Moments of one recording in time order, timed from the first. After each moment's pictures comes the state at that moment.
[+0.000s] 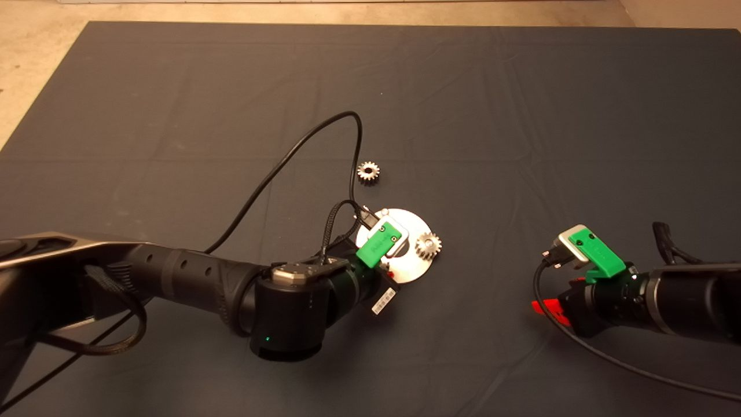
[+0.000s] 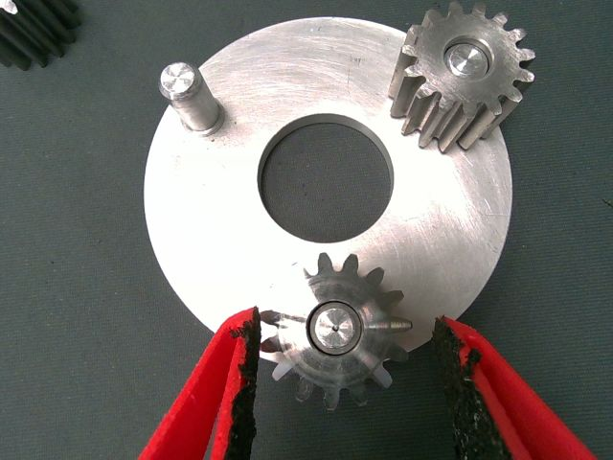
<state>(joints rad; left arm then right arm) 0.00 2.65 -0.70 1.28 1.50 -1.05 0.10 2.08 -0.40 -0.86 -1.53 1.28</state>
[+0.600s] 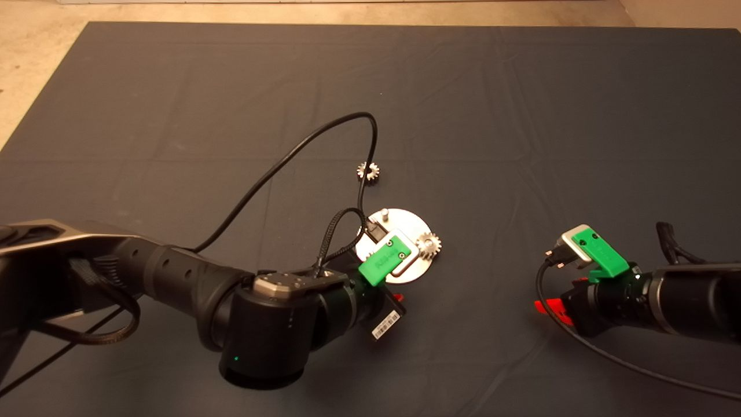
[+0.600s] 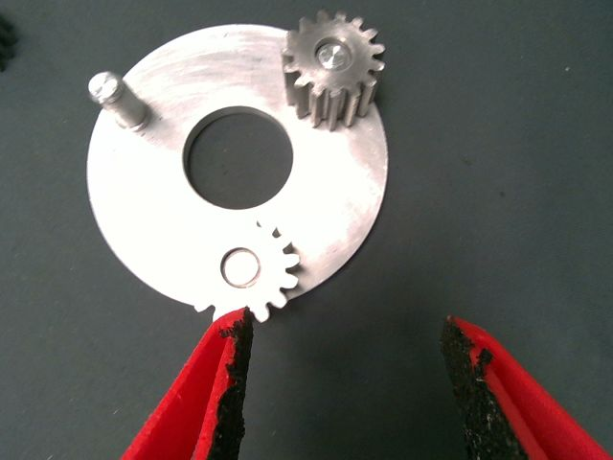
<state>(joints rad) -0.06 2.63 -0.58 1.15 1.52 -1.05 0.10 2.07 -0.40 -0.86 -1.53 1.28</state>
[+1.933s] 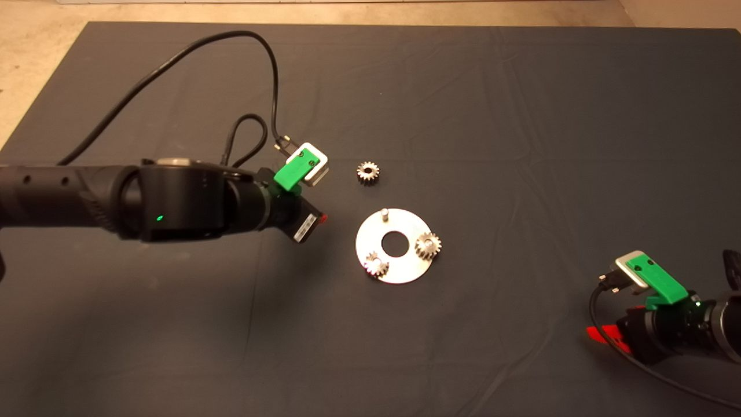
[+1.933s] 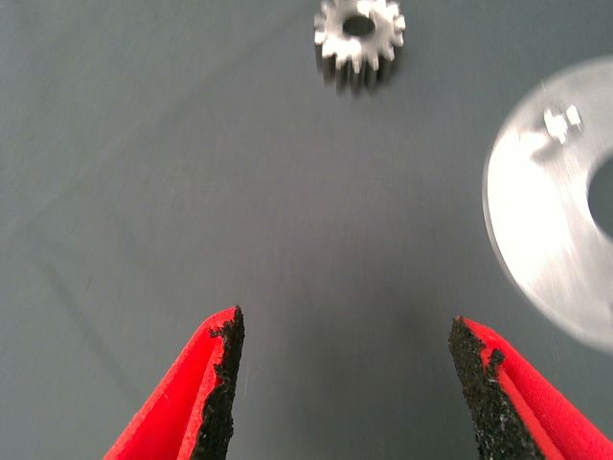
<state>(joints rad) -0.29 2.41 -0.83 0.97 1.21 -0.93 0.00 1.82 -0.40 -0.86 -1.40 1.17</state>
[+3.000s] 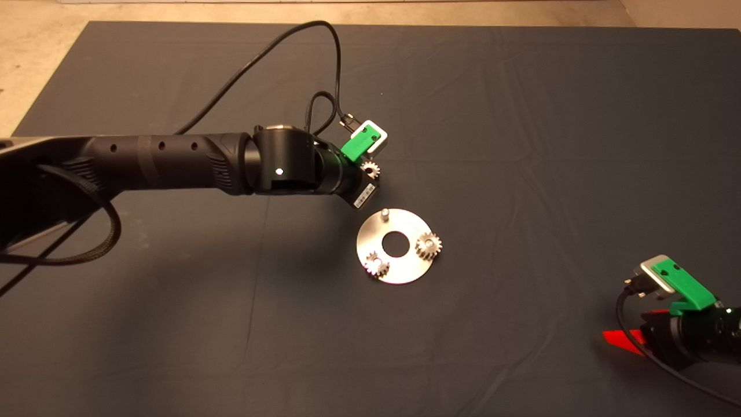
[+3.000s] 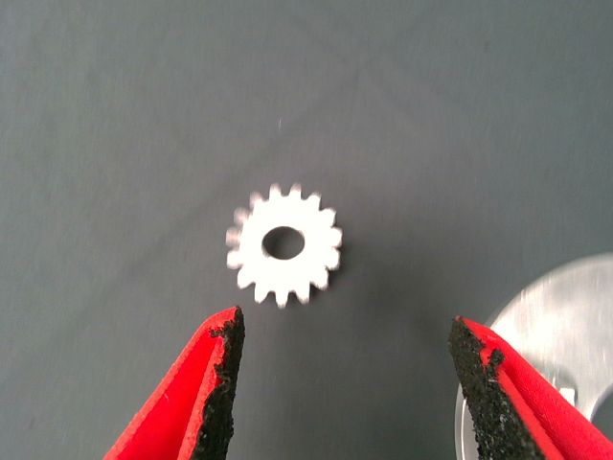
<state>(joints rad) -0.29 2.64 -1.11 0.97 1.11 -0.87 0.00 1.70 -0.40 -0.86 -1.26 1.11</state>
